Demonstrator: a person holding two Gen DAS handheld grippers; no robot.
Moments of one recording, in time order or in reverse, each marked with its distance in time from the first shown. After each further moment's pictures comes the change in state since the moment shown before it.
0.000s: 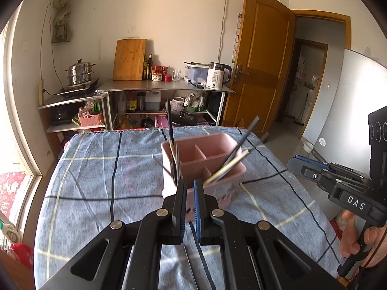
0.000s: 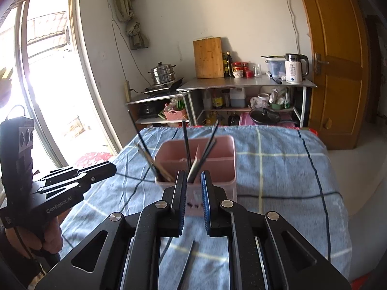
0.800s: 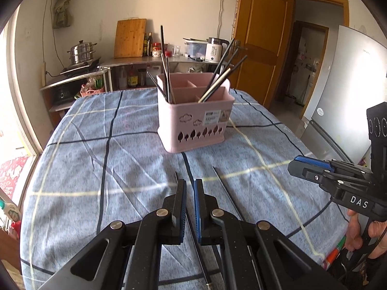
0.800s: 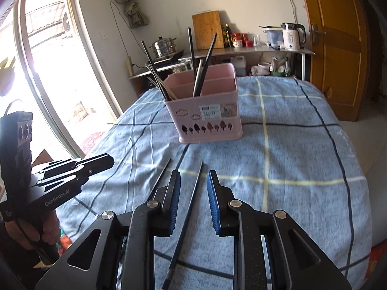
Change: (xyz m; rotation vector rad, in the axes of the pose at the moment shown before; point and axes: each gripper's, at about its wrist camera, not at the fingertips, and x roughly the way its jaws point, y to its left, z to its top) left arm -0.022 -0.021 -0.109 0.009 0.118 0.015; right arm -0.024 0.004 -0.104 0.038 0.142 0.023
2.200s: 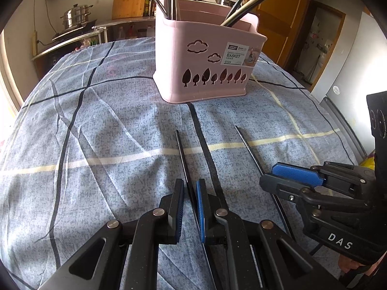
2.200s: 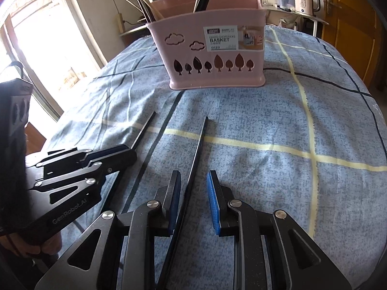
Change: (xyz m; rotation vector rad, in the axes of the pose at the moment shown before) left arm 0.111 0.011 -0.027 -0.041 0.216 0.005; right arm 0.111 0.006 -0.027 -0.026 0.252 -0.040
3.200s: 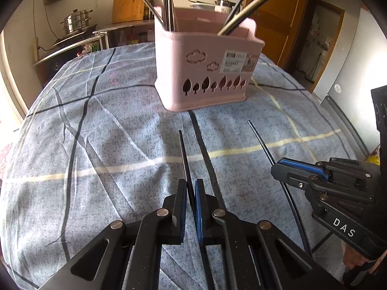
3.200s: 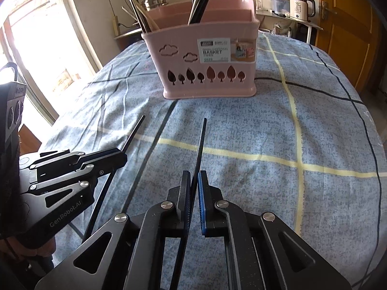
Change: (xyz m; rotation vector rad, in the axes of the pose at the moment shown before) left arm -0.015 0.000 0.009 0.015 -0.013 0.018; right arm -0.013 -0.002 0.008 0.000 -0.029 -0.041
